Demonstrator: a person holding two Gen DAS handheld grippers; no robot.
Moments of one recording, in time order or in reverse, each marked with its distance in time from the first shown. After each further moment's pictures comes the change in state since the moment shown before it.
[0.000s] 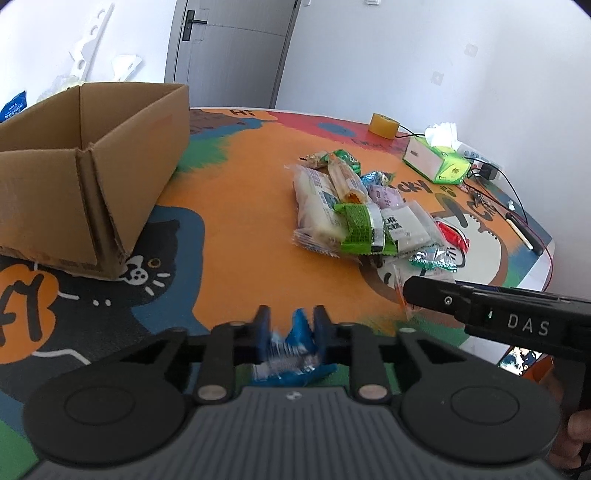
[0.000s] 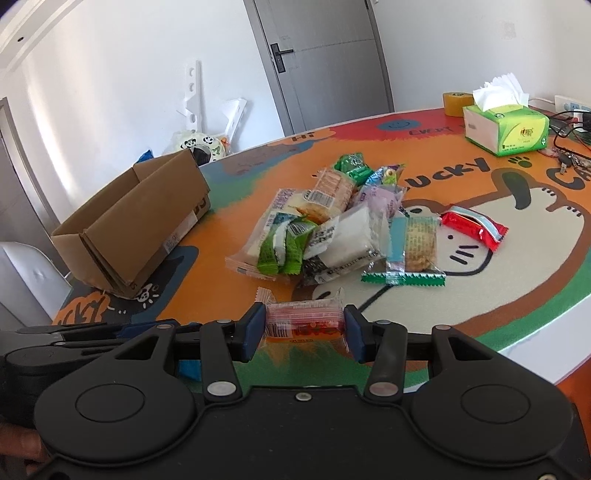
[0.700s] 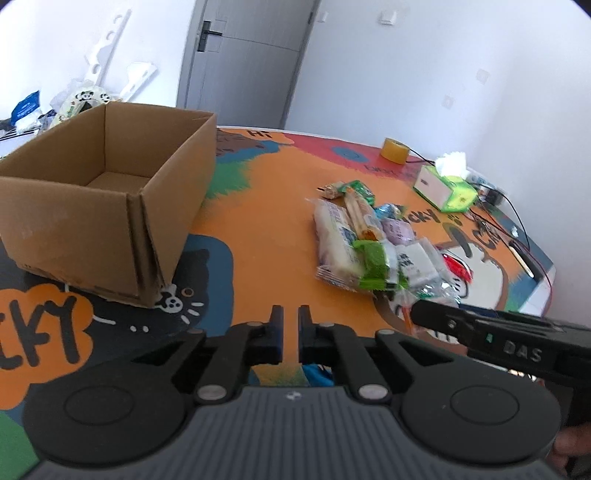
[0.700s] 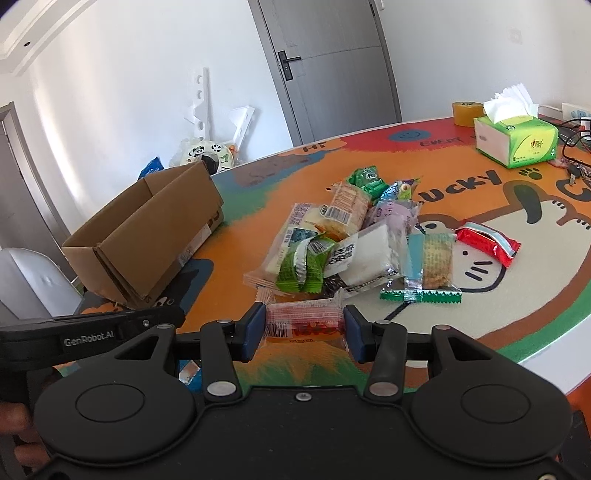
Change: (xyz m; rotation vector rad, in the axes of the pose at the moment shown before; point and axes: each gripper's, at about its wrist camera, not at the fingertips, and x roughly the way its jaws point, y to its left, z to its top) left arm -0.025 0.015 0.018 -0.032 -0.037 0.004; right arm -0.004 0.012 0.010 -0.008 -0.016 0.017
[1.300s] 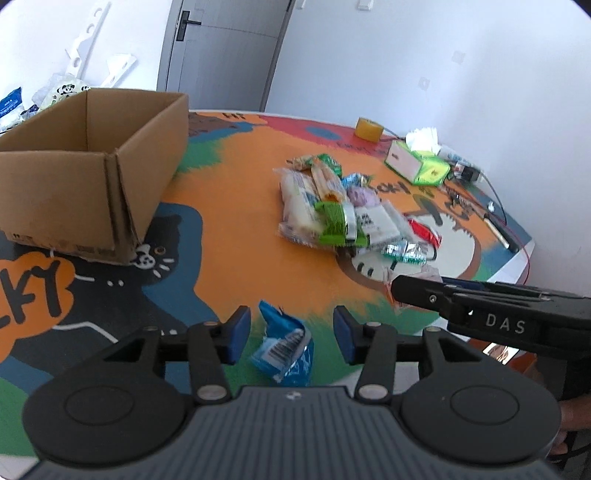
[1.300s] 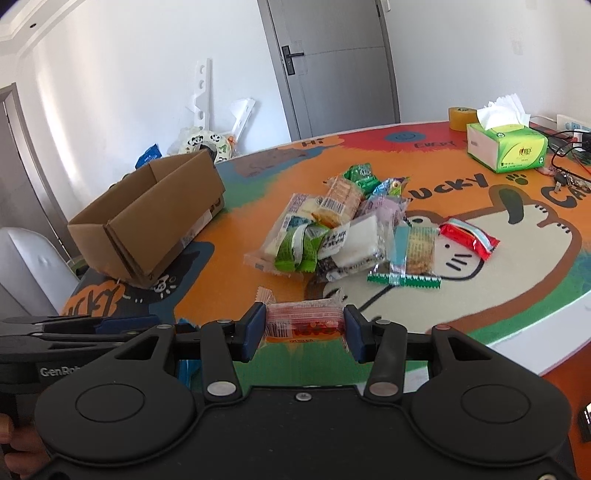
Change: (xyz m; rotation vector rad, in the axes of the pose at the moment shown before) left arm -0.009 -0.019 -0.027 0.029 0.048 -0.041; right arm -0.023 0.004 -0.012 -0.044 0.027 -0.033
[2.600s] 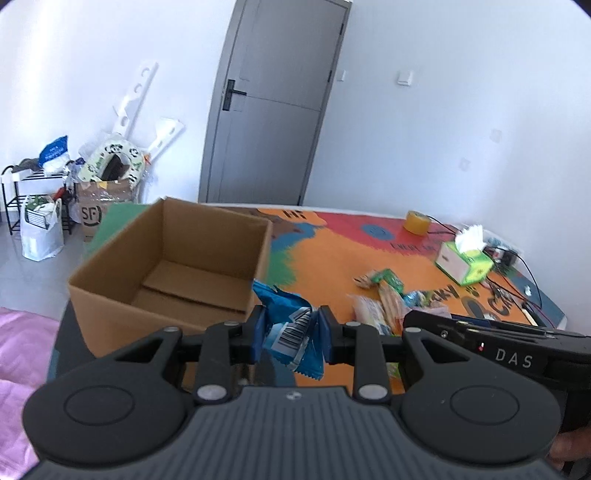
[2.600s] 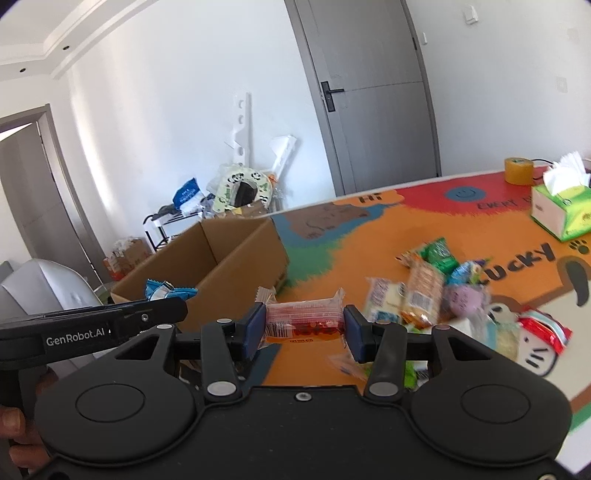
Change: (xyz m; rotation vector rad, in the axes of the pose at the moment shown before) left arm -0.045 0.055 0.075 -0.046 -0.243 0.127; right arm 0.025 0.053 0.071 -0.024 -0.131 0.130
